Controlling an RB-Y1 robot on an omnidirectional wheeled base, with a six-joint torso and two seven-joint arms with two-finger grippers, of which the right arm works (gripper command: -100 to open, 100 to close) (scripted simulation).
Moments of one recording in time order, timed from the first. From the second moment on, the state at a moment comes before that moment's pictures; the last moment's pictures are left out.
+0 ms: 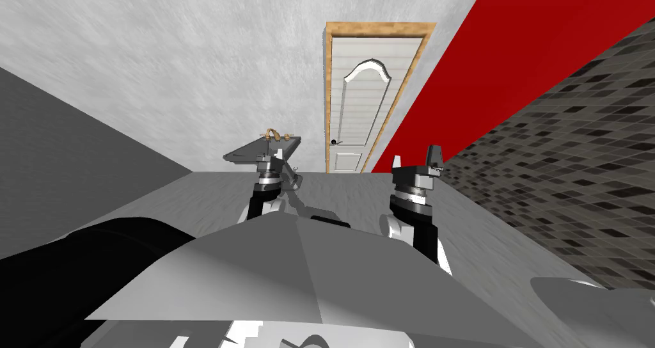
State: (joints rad) arm 0.46 0.00 0.04 -2.39 0.06 -0.36 -0.15
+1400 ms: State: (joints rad) arm 0.34 -0.07 0.03 -2.08 -0.03 -0.41 -0.09
